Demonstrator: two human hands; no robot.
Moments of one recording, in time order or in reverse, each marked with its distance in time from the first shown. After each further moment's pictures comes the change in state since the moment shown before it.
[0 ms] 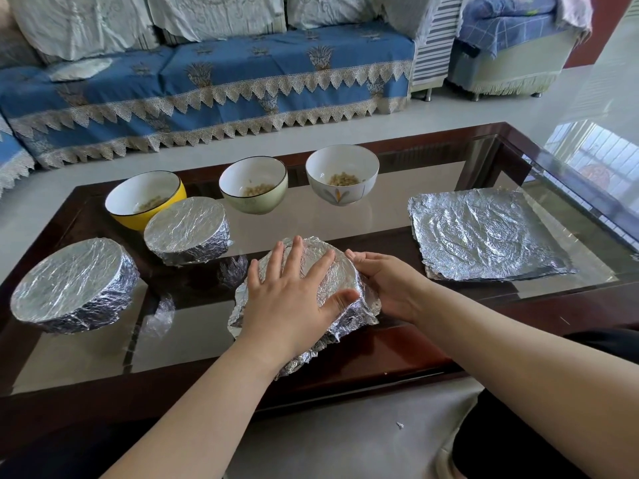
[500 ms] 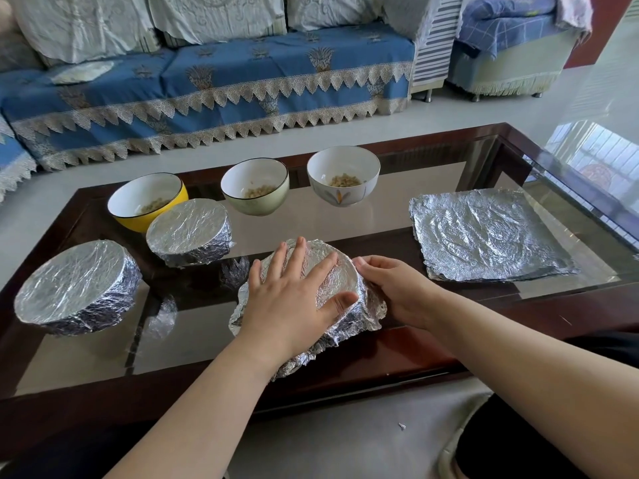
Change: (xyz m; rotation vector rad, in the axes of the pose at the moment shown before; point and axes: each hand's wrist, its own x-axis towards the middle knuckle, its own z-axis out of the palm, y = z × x) left_hand 0.000 -0.005 0.000 -0.013 0.016 0.040; right_hand -0.003 0.007 -0.009 -0.201 0.081 -0.041
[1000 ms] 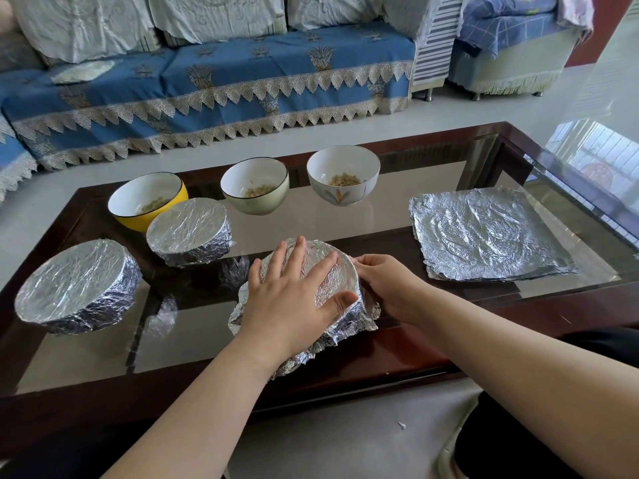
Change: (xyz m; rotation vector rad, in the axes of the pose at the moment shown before) left_hand -0.001 0.000 0.000 0.008 0.003 -0.005; right_hand 0.007 -0.002 0.014 -0.163 0.144 -0.015
